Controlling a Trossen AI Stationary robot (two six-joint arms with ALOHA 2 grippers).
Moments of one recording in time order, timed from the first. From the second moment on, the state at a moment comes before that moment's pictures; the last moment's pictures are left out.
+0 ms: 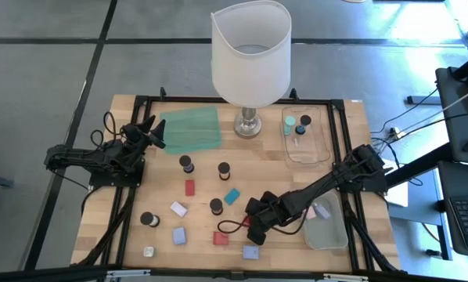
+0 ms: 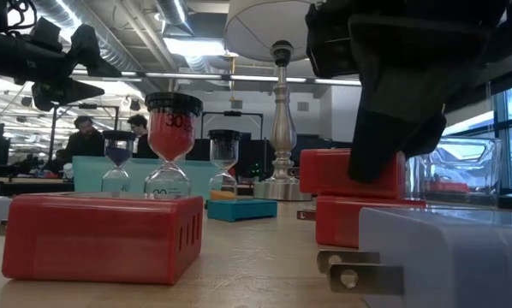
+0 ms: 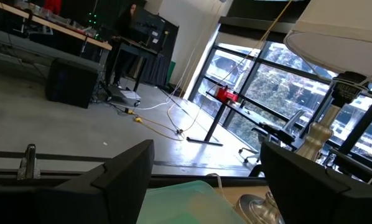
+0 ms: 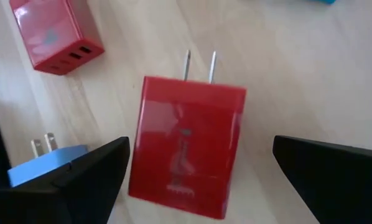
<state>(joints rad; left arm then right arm) -0.05 0.00 0.01 0.21 -1.12 -0.27 0.52 1.93 1.24 -0.45 0.17 0.93</state>
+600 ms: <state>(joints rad) -0.05 0.00 0.01 0.21 -1.12 -0.27 0.52 1.93 1.24 -0.45 0.23 0.90</state>
